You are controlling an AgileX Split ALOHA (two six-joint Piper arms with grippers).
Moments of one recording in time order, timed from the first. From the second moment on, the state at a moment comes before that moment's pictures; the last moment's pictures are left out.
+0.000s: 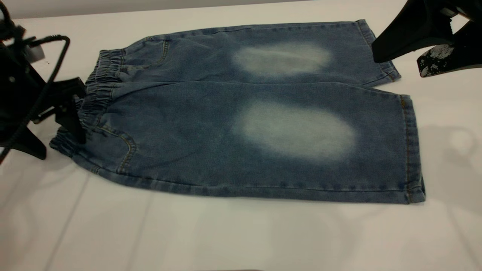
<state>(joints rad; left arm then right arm) -0.03 2.03 -0.91 -0.25 0.30 -0.19 0.10 1.51 -0.62 1.26 0.52 -1.01</state>
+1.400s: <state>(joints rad) -0.06 2.00 -0.95 -0.29 0.32 -0.19 0.10 1.94 -0.58 1.22 0.51 -0.91</state>
